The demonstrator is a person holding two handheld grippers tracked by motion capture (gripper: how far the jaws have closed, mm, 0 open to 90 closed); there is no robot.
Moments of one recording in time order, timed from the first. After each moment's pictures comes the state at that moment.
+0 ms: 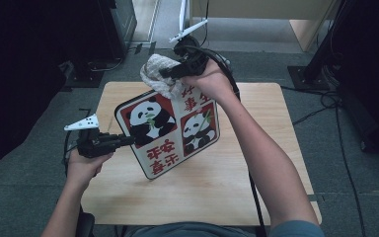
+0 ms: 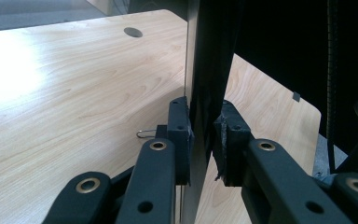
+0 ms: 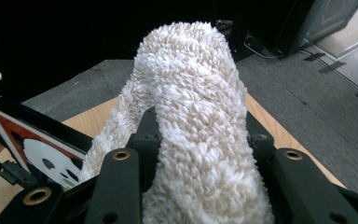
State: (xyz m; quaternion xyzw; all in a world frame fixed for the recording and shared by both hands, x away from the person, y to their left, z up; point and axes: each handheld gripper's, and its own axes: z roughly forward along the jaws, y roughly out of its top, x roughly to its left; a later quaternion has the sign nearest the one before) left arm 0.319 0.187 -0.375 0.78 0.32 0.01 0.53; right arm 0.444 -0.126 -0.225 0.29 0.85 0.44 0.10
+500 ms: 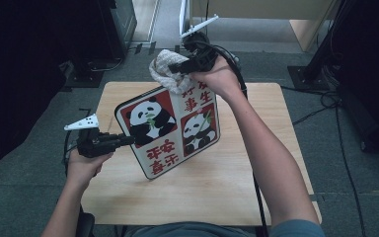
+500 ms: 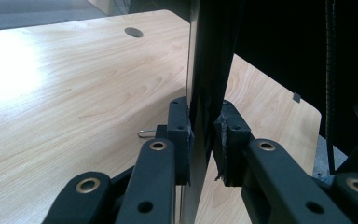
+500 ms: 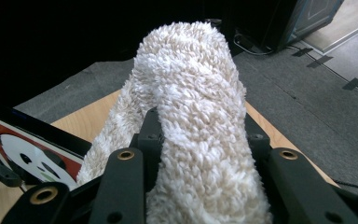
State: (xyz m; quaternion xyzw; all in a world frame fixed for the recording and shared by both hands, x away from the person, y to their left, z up) left arm 0.320 0.188 -0.376 0.78 0.32 0.01 0.53; right arm 0.453 -0.148 -0.224 0.31 0.84 0.43 0.11
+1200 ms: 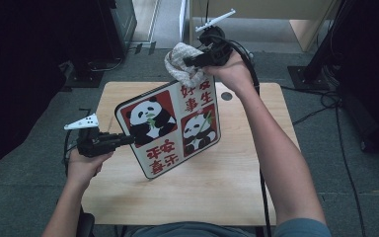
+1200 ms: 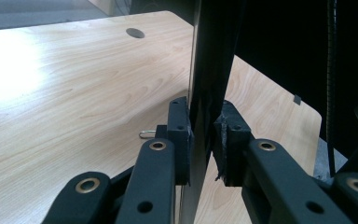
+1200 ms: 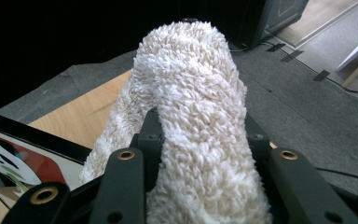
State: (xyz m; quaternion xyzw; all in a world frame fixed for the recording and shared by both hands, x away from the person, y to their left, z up) left arm 0.322 0.188 -0.376 0.78 0.33 0.01 0.54; right arm 0.463 -0.182 -0.219 0.34 0.83 0.43 0.14
